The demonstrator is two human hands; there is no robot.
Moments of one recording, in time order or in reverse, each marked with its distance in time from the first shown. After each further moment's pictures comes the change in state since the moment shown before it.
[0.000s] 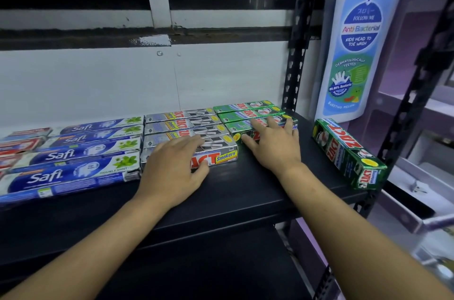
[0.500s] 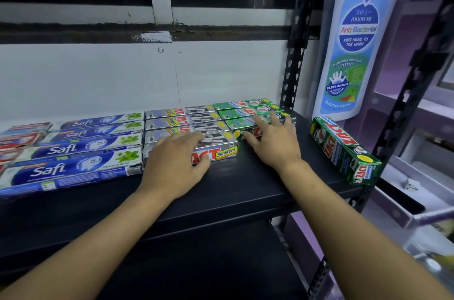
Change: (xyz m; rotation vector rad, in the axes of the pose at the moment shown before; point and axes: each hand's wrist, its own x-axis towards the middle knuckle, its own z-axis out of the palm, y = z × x) left_hand 0.001 -0.002 0.001 -0.026 0.022 -0.012; right_hand -0.005 0.001 -0.005 -0.012 -0.012 0.001
